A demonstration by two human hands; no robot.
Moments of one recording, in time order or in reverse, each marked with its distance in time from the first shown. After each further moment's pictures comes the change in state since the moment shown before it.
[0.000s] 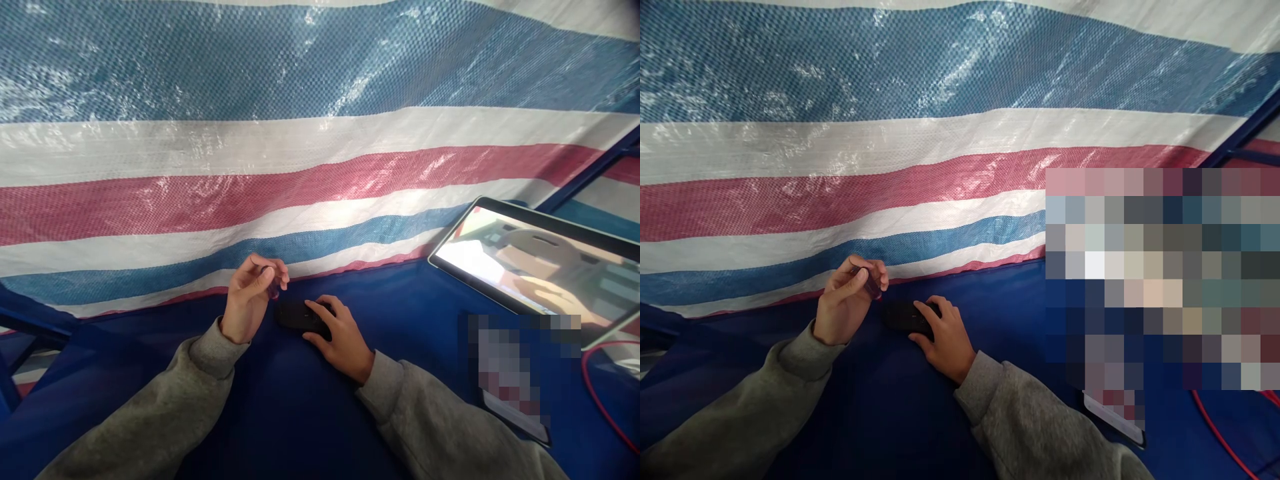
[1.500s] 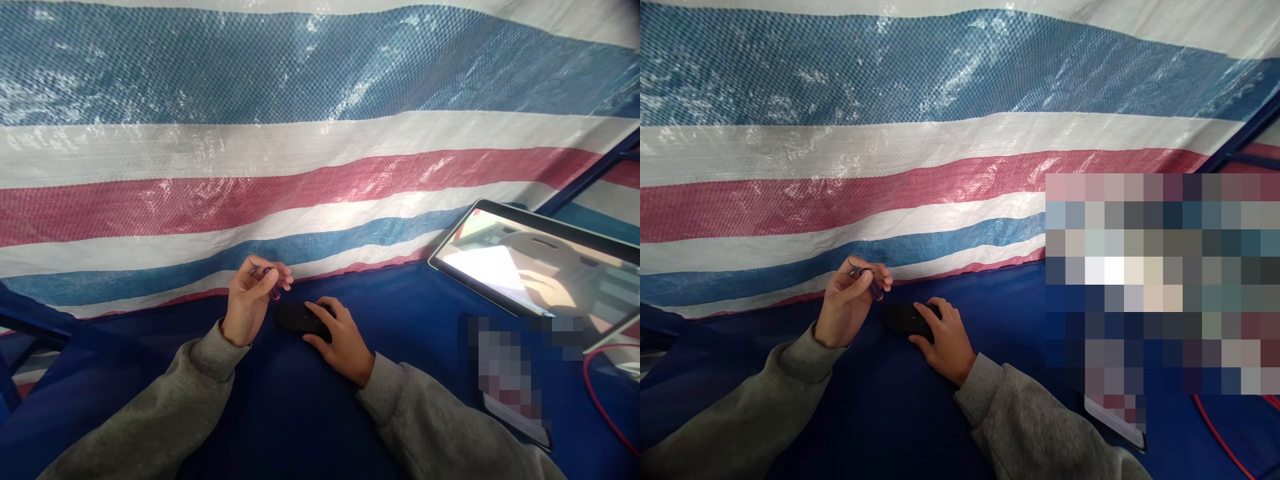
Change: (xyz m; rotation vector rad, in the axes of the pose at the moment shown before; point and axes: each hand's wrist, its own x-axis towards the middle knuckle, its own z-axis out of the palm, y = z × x) left_hand 0.000 0.000 0.001 0.036 0.029 -0.001; right_hand -0.001 0.001 0.001 -0.001 0.003 -0.001
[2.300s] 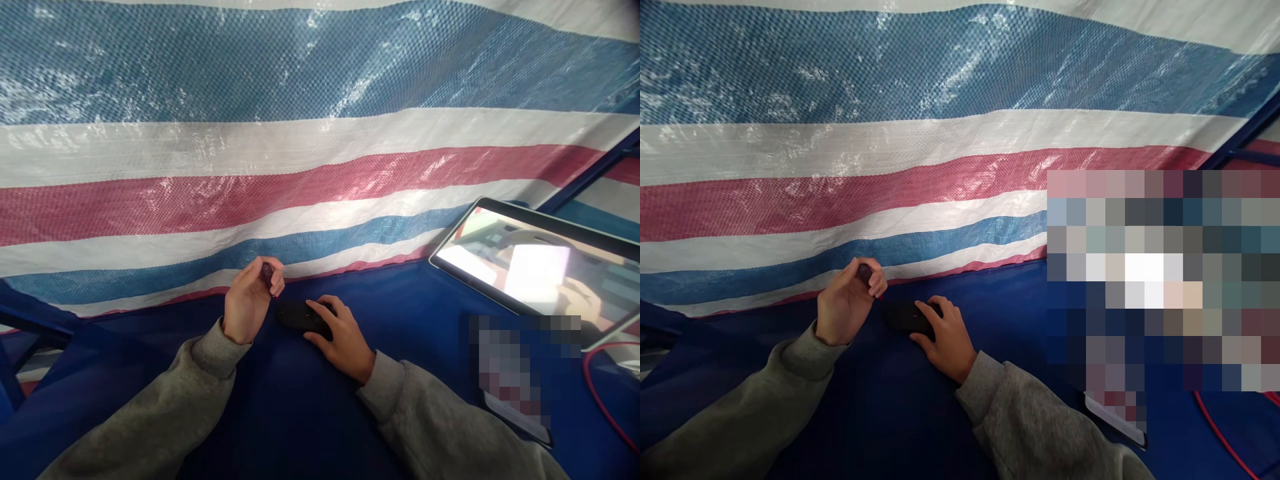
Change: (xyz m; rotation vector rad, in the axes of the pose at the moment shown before) left_hand 0.001 0.001 0.001 -0.097 0.000 -0.073; right_hand 0.000 0.000 0.000 0.000 -0.010 0.010
